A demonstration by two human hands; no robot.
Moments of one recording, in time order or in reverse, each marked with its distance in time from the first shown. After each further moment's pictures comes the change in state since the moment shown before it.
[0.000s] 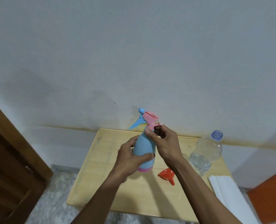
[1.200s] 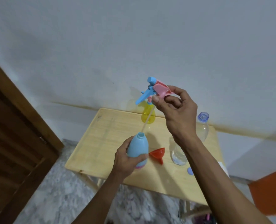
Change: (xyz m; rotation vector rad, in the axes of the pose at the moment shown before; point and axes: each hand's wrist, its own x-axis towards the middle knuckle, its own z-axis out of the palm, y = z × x) left_hand -0.062 -0.056 0.074 0.073 0.207 0.007; right_hand -0.020 -0.061 -0.074 0.107 0.064 -0.091
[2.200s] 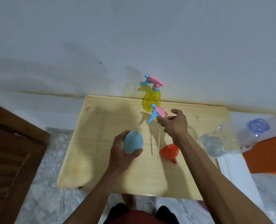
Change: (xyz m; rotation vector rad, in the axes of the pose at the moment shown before) left_hand 0.126 -0.115 -0.032 0.097 -0.048 -0.017; right_hand 0.104 0.224 0.015 -0.528 0.242 0.629
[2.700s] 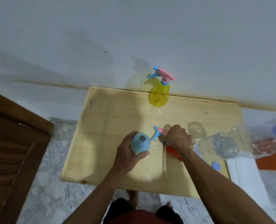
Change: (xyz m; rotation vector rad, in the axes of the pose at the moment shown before) left_hand 0.001 -0.021 0.004 0.107 -0.142 -0.072; right_hand 0.010 0.054 0.020 -0.923 -0.124 0.092
